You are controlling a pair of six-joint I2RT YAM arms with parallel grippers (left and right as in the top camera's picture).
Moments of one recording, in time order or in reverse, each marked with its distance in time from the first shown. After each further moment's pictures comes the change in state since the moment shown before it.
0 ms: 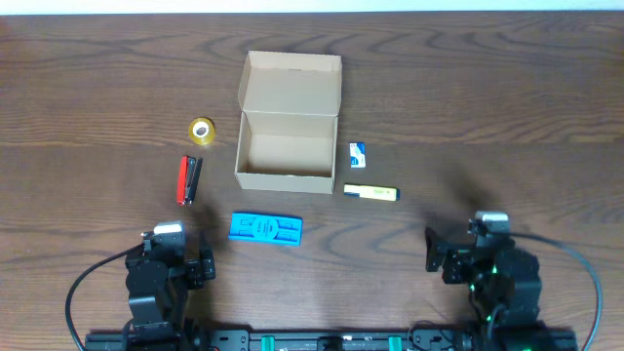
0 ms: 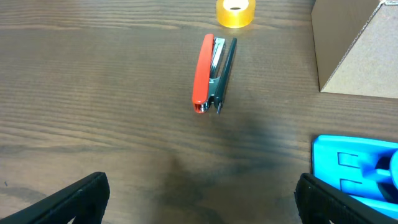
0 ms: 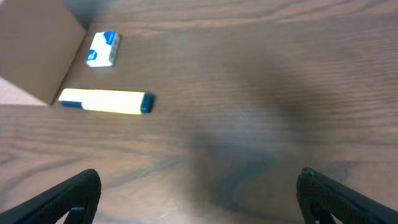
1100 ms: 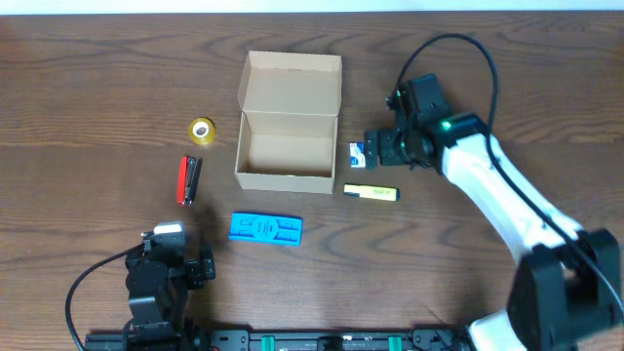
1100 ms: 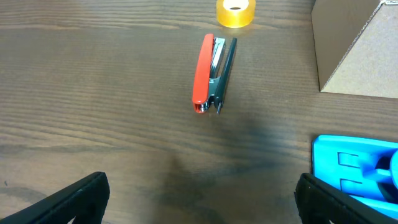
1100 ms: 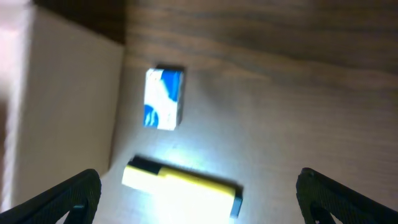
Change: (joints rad) left arm 0.000 0.000 0.000 0.000 0.000 0.000; right arm 0.255 1.450 0.957 -0.038 0.029 0.130
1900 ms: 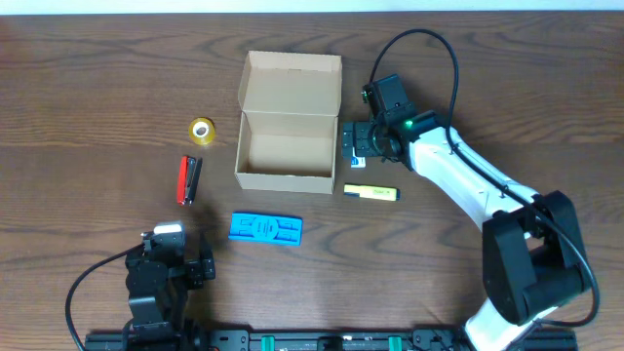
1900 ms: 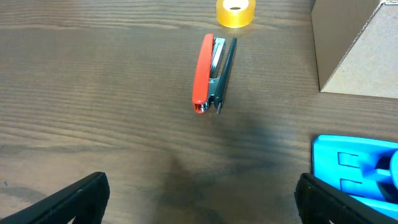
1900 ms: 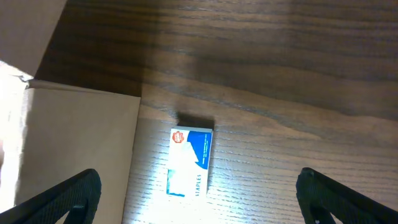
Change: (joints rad) left arm 0.000 0.000 0.000 0.000 0.000 0.000; right arm 0.082 0.135 0.023 0.182 0.068 0.069
